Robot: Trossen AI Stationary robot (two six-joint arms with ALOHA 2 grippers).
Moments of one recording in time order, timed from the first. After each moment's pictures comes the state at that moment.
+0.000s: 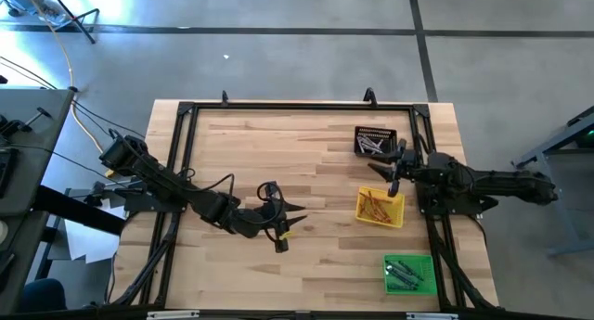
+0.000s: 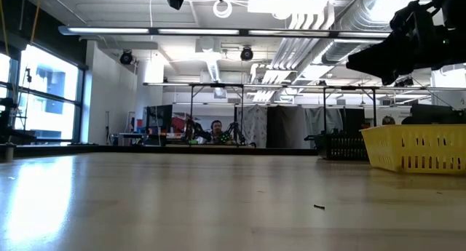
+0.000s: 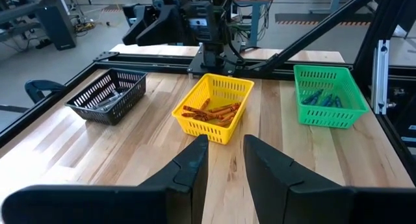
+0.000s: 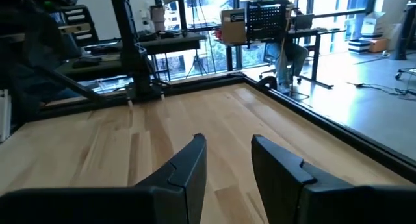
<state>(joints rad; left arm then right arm) -0.46 1.58 1.03 0.18 -0.66 -0.18 -0.12 0.25 0.06 0.16 0.16 0.09</state>
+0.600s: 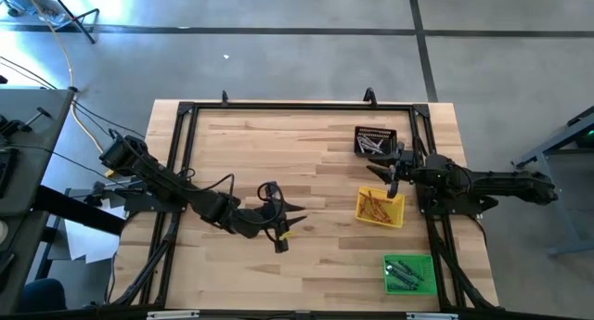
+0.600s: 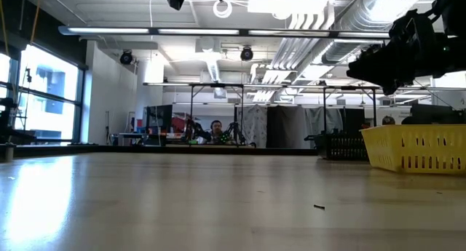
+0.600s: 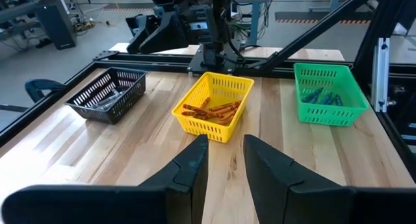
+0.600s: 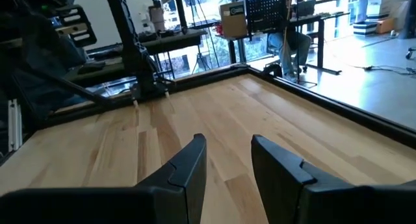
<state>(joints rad) -0.46 1.58 1.03 0.18 -0.66 -0.18 -0.12 0.25 0.01 0.20 0.15 0.18</state>
